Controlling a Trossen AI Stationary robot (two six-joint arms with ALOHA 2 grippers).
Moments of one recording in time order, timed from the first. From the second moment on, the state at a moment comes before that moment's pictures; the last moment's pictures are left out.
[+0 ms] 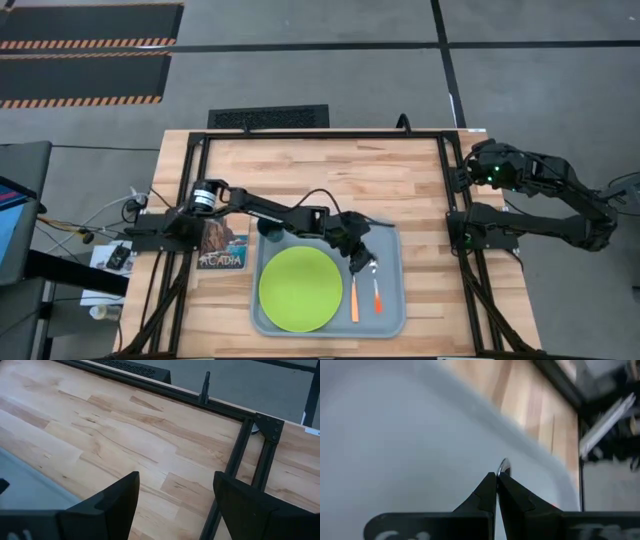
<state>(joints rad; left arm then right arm) -0.10 2.18 1.55 -0.02 0.20 -0.71 -0.41 0.52 0.98 -1.31 0.40 0.60</state>
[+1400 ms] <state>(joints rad) -0.08 2.21 1.54 -0.06 0.25 -0.63 -0.41 0.52 0.98 -1.31 0.40 0.59</state>
